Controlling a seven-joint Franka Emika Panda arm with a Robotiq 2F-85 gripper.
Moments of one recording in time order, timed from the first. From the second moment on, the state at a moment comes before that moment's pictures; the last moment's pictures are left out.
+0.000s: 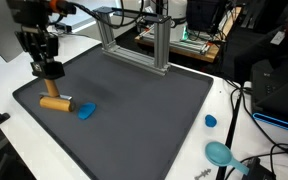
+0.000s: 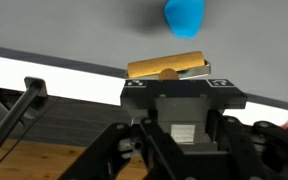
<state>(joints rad) -0.20 0.56 0.08 -1.50 0.07 2.40 -0.39</state>
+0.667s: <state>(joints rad) -0.20 0.48 0.07 -1.54 0.07 2.33 -0.38</state>
